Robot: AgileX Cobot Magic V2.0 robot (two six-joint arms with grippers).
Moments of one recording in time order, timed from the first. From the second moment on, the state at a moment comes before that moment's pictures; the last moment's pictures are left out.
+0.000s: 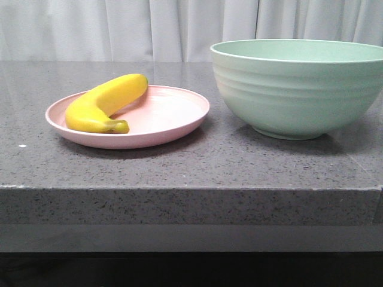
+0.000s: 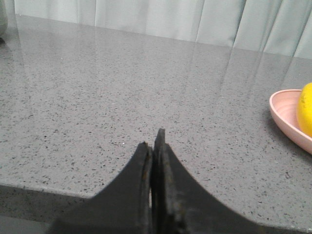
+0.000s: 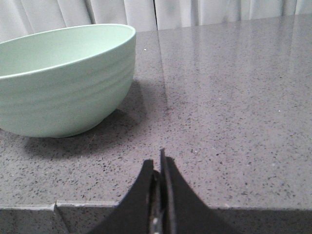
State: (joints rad) left arm 0.03 0.00 0.01 -0.07 0.19 -0.04; right arm 0.07 -0.01 0.03 0.14 0.15 0.04
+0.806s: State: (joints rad) left arm 0.03 0.02 -0.10 0.05 0.10 -0.04; right arm 0.07 0.00 -0.10 0.12 0.22 0.04
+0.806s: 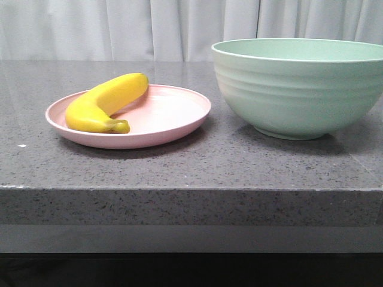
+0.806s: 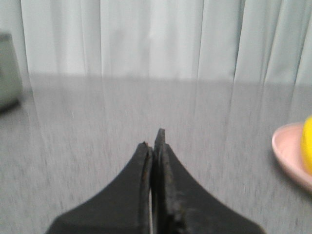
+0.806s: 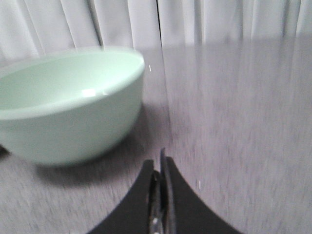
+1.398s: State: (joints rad) left arm 0.03 0.39 -0.37 0.07 0.10 -0.04; right arm 0.07 0.46 -0.49 0.10 0.30 0.04
